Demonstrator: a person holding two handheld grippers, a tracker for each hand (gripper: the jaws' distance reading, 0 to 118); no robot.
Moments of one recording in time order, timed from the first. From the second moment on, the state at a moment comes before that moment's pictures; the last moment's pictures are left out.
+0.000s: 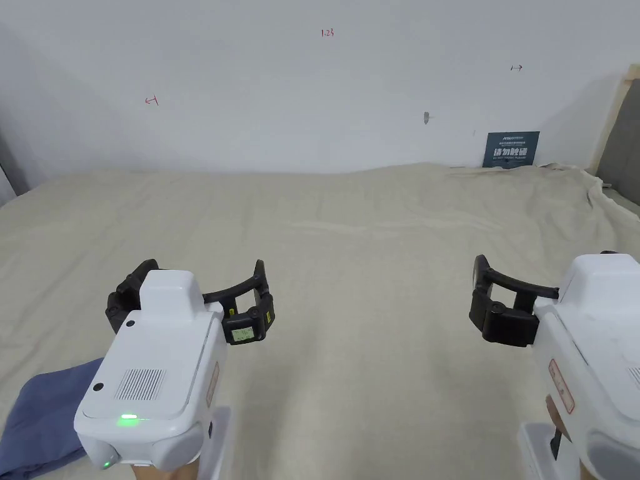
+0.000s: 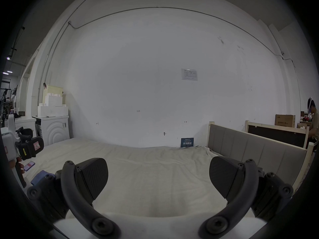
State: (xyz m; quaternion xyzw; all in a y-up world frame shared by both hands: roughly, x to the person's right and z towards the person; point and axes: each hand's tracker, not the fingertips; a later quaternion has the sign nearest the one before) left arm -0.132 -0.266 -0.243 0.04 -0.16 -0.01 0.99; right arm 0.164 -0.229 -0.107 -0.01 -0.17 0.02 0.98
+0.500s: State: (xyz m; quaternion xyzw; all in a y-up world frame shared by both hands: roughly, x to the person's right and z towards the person) left arm -0.135 -0.266 -0.242 0.04 -0.15 -0.02 0.99; right arm 0.162 -0.228 -0.111 0.00 -0.17 0.02 0.99
